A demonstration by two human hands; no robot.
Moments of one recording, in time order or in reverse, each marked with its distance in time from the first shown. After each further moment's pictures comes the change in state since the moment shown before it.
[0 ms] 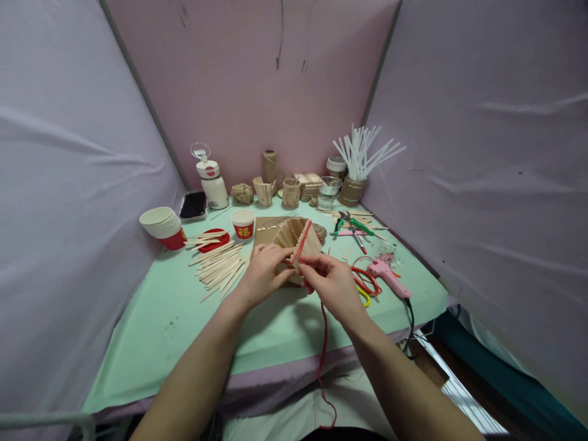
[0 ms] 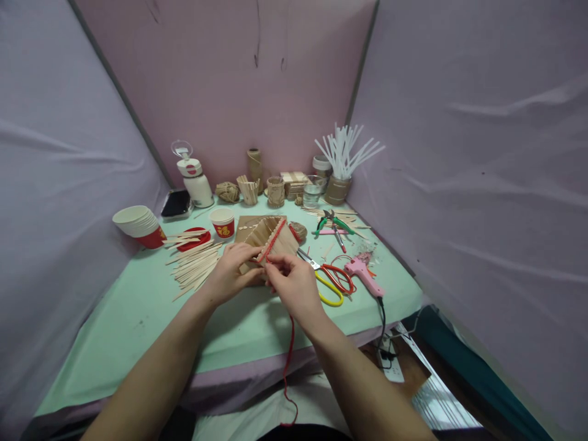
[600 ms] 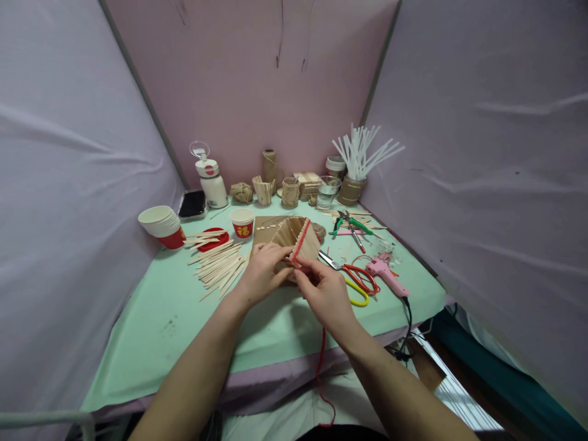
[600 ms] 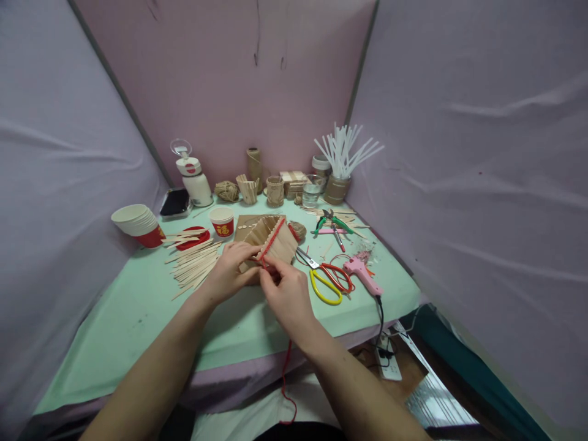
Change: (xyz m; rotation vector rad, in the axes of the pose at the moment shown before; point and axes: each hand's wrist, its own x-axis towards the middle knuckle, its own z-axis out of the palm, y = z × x) left_hand 0.000 0.002 0.000 0.014 0.001 -0.024; right_hand -0.013 0.009 0.008 -0.292 0.067 -0.244
